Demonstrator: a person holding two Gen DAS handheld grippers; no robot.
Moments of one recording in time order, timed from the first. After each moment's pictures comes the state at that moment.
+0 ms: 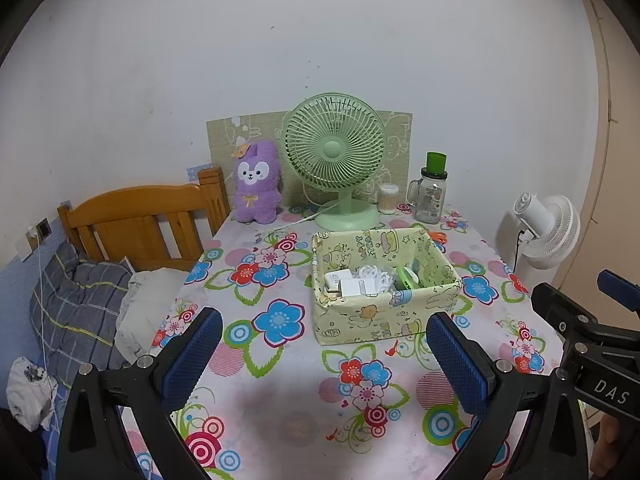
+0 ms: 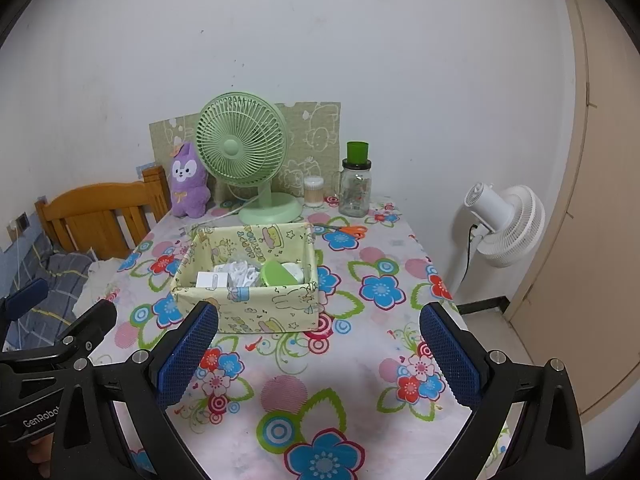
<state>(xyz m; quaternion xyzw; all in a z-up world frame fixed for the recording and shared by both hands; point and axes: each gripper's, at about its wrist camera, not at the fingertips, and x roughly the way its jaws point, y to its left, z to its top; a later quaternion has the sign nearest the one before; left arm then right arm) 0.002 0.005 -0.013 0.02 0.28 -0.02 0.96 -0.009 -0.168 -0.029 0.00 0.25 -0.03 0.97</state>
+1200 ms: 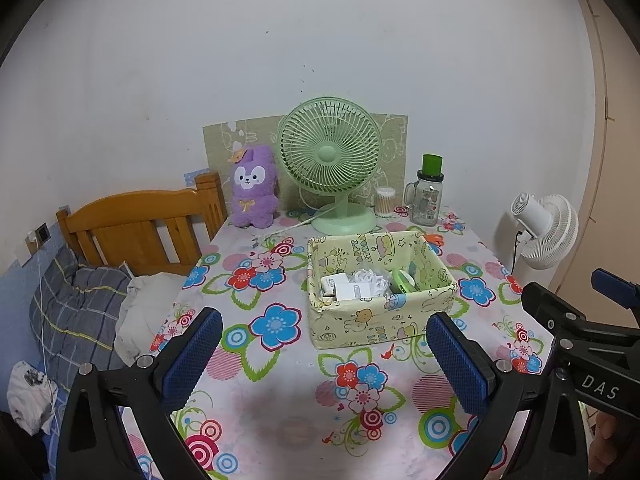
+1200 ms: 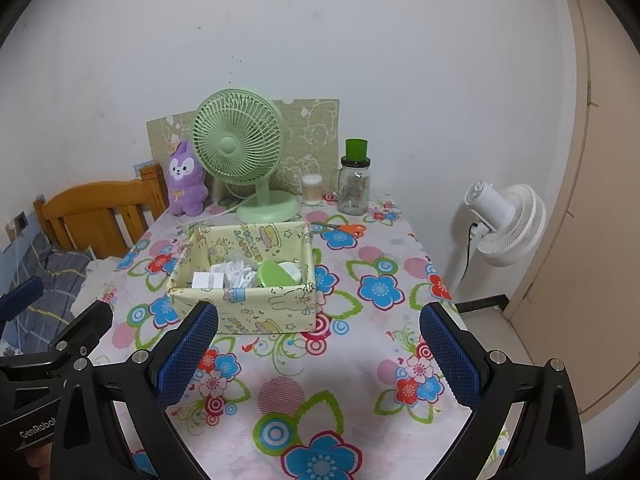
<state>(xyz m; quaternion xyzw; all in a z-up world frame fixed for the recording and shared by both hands) 0.002 0.001 -0.012 0.02 0.27 -0.02 0.96 -0.001 -0.171 -0.030 0.00 0.25 -0.03 0.97</state>
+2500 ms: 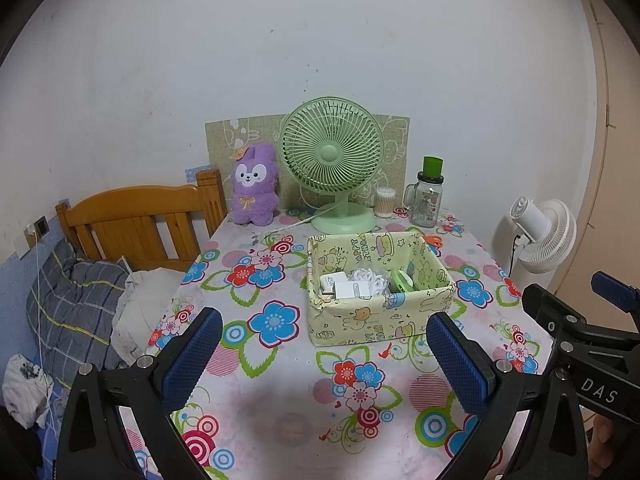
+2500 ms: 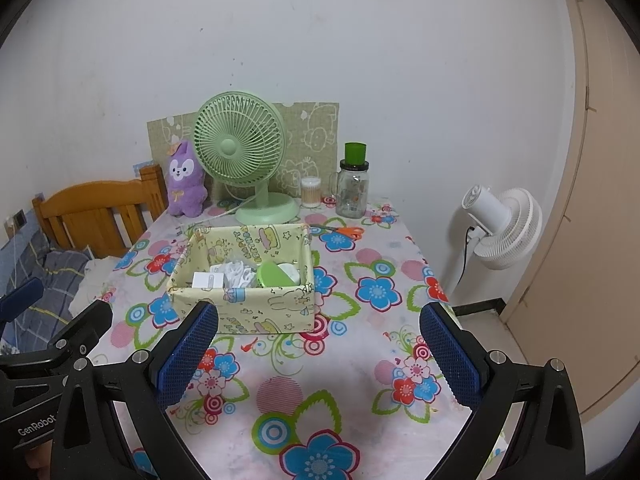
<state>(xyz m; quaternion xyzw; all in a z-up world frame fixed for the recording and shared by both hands) 0.000 0.004 -0.010 0.01 0.27 -0.02 0.96 -0.006 -0.169 -0.028 0.00 0.25 -0.03 0.97</state>
